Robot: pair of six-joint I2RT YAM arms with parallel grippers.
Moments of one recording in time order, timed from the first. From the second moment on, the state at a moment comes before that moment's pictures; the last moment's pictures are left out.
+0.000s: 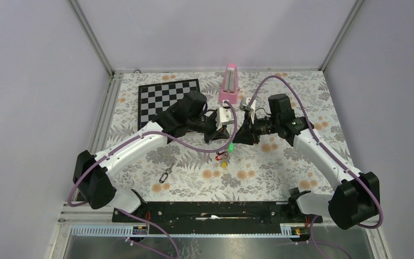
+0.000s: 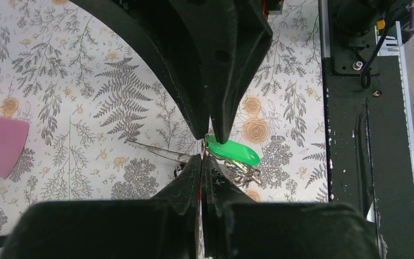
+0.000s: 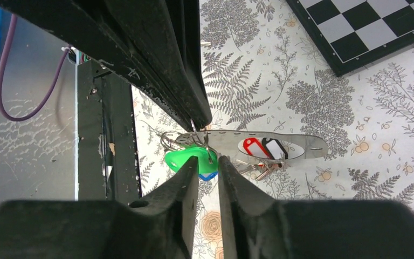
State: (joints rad) left arm -0.78 1.44 1.27 -0.43 0.62 0.43; right arm 0.38 1.26 0.98 -0.46 -0.99 -0.34
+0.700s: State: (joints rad) left arm -0.74 1.44 1.19 -0.25 0.81 0.25; right arm 0.38 1.14 0.99 -0.49 -0.99 -0.41
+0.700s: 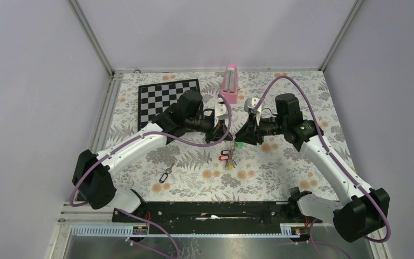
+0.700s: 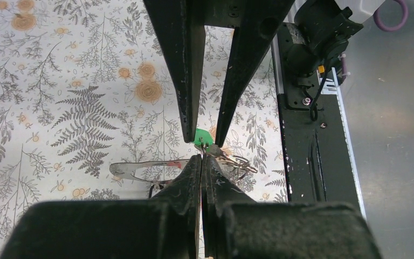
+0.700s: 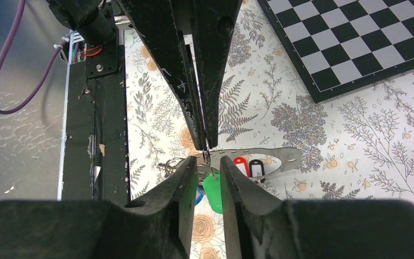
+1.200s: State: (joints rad) left arm -0.73 1.44 1.18 -0.19 0.86 0.19; right arm 0.38 1.14 0.99 -0.49 -1.00 -0.41
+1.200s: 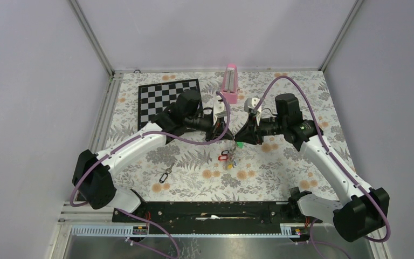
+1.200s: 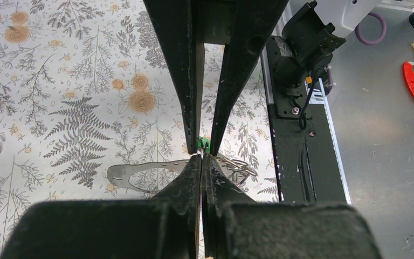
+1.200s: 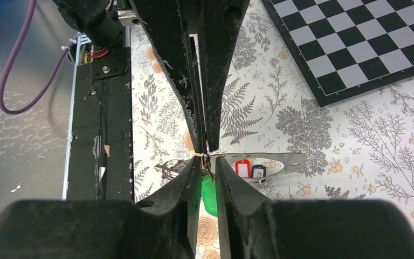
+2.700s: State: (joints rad) left arm -0.72 1.49 1.15 -0.03 0.95 0.28; right arm 0.45 1.20 1.14 -0.81 -0.74 -0.54
